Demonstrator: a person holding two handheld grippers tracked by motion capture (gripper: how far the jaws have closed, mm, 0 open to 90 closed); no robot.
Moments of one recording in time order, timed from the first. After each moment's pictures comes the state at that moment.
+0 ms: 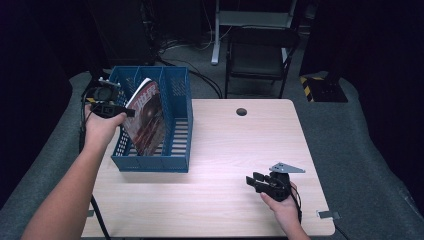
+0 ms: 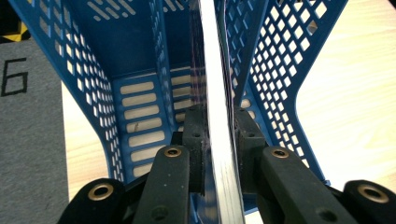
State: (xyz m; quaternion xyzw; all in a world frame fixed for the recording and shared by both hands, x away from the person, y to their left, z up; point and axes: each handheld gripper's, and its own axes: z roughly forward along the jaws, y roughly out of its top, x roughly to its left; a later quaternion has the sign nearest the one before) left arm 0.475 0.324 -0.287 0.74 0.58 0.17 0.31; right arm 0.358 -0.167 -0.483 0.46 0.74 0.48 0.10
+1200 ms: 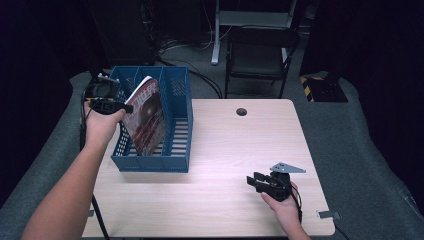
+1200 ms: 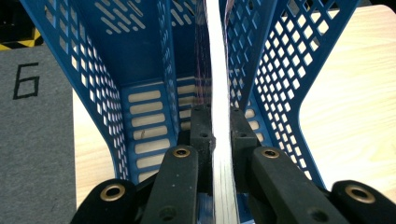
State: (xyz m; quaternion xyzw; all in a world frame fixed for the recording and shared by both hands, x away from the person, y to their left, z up) left arm 0.480 0.322 -0.277 0.72 0.58 0.19 0.31; right arm 0.358 -0.169 -0.484 0.47 0.74 0.48 0.10
